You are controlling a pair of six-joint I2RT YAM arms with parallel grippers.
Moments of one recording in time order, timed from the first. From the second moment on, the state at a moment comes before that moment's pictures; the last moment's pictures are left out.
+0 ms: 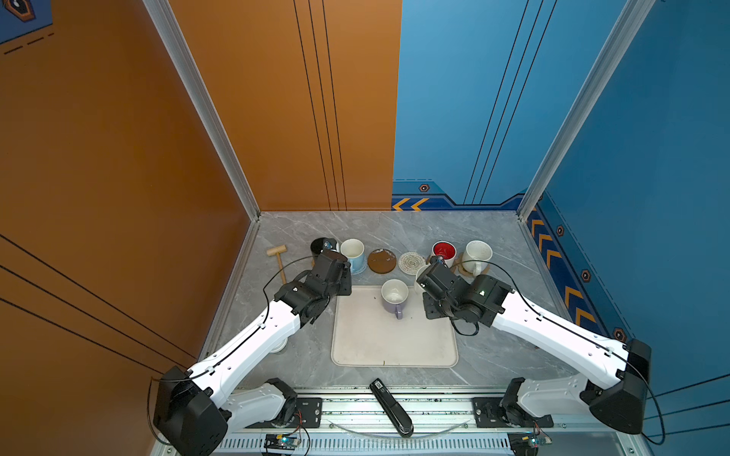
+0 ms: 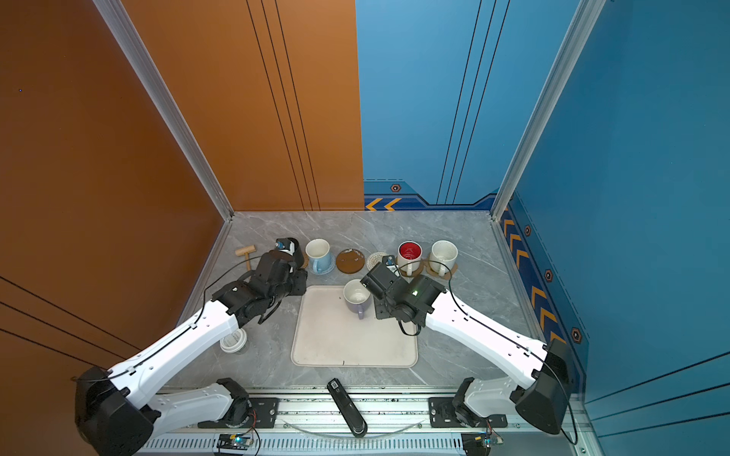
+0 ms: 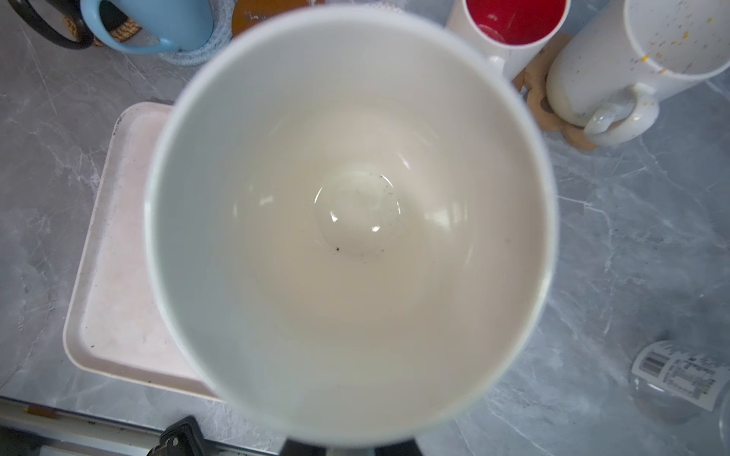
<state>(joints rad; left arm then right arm) -0.57 1.17 0.97 -0.54 -0.31 -0.45 0.87 1.35 1.28 -1.05 0.33 0.63</state>
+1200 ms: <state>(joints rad) -0.57 1.22 1.00 -0.50 -0.28 -0.45 0.52 1.98 1.70 -0.91 0.09 0.37</state>
